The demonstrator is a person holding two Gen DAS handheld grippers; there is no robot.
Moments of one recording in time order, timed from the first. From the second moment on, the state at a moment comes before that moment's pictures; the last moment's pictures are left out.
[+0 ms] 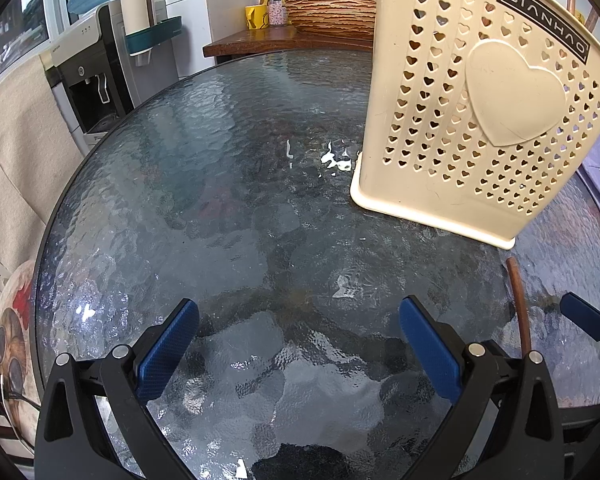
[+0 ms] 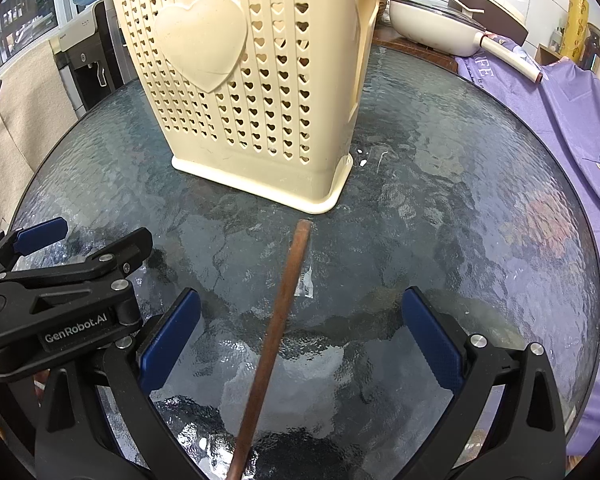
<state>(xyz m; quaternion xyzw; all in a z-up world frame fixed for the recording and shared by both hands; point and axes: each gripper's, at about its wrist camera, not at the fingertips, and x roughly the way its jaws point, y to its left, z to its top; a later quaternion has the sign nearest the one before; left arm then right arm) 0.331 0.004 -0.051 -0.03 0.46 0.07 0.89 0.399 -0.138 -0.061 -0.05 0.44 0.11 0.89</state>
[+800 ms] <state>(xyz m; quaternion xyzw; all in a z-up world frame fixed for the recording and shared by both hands) 0.271 0.027 -0.018 -0.01 0.40 0.06 0.92 0.346 -0.115 -0.054 -0.07 0.44 0.10 0.89</state>
